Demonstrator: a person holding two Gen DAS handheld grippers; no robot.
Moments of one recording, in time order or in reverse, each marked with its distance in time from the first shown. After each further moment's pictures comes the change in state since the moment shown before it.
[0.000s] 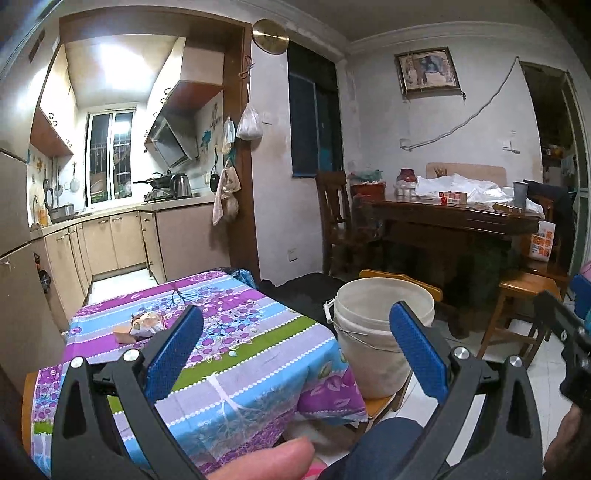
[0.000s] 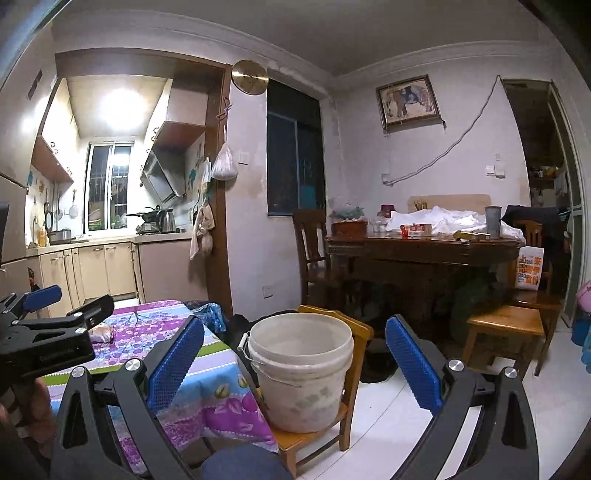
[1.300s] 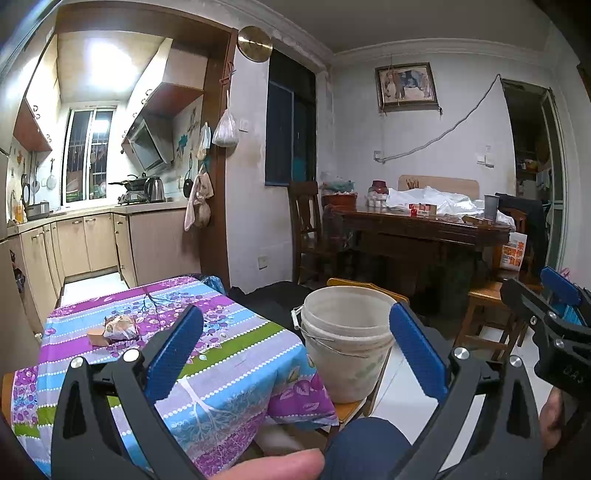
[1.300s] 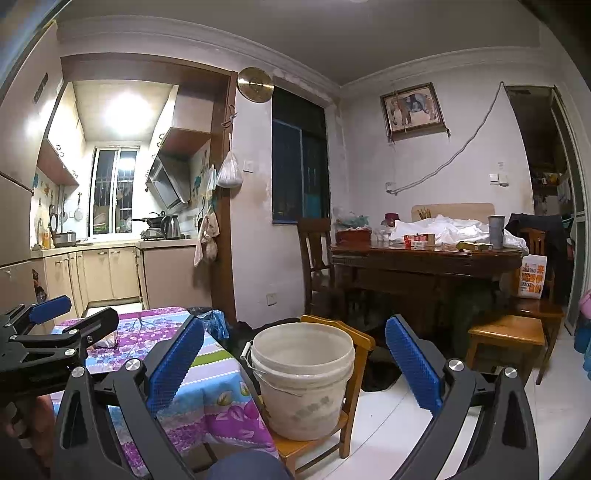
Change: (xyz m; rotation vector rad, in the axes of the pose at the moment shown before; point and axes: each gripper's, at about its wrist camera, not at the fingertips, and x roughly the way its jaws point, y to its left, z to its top) left arm -0.012 -0.005 -0.007 -0.027 -0.033 -0.130; right arm -0.001 0.003 0.012 -0.017 -0.026 0.020
